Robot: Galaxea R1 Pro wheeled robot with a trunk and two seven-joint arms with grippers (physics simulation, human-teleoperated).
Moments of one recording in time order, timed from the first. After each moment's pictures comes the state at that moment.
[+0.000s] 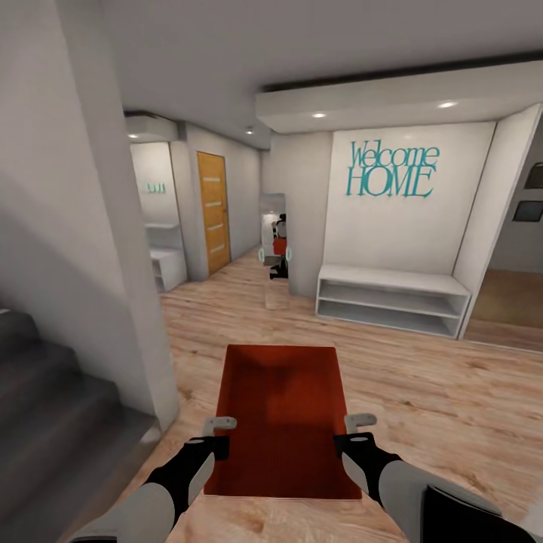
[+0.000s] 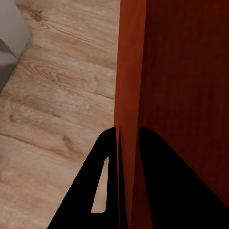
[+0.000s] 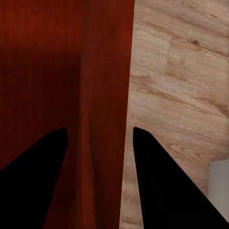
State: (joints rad) left arm -0.67 -0.16 0.06 -0.29 -0.04 0.20 0.15; right arm -0.81 0.10 1.26 0.02 -1.16 0.06 -0.26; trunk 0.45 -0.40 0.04
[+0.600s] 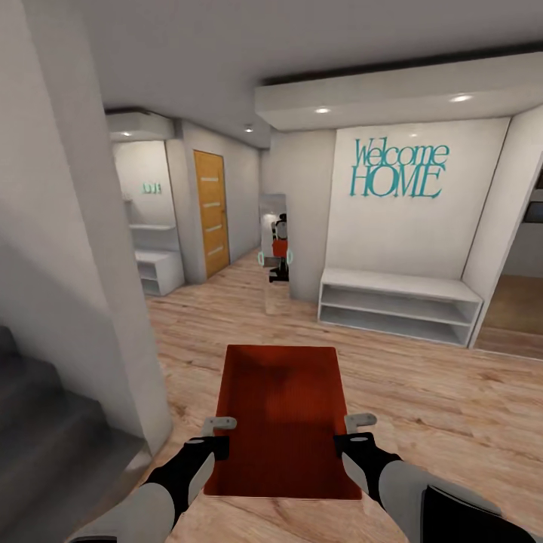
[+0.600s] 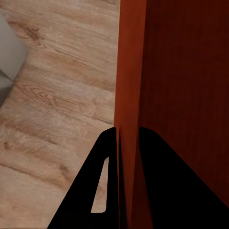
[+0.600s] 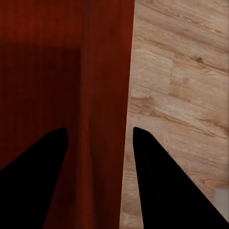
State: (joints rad) left arm -0.67 -0.16 0.06 -0.29 -0.04 0.20 0.15; right arm -0.81 0.10 1.26 0.02 -1.16 0.06 -0.26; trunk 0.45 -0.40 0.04
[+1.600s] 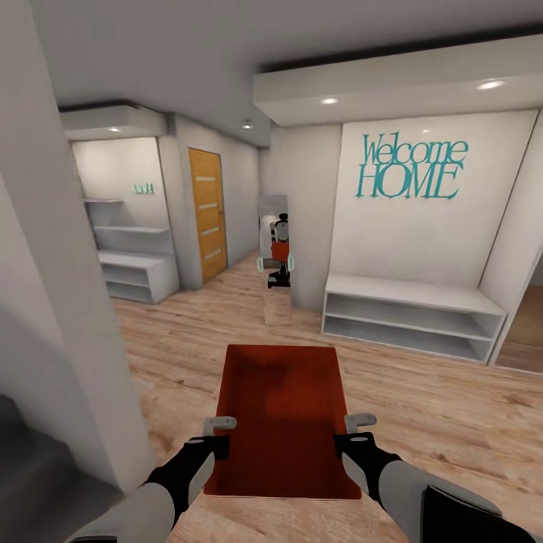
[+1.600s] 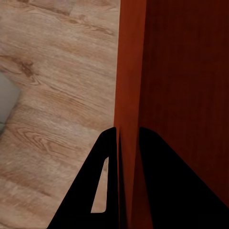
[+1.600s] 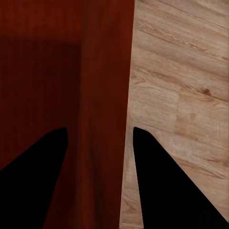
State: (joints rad) left arm -0.67 -0.16 0.06 -0.29 -0.04 0.20 0.15; right arm -0.81 0.10 1.26 0.02 -1.16 0.06 -0.26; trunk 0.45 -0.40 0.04
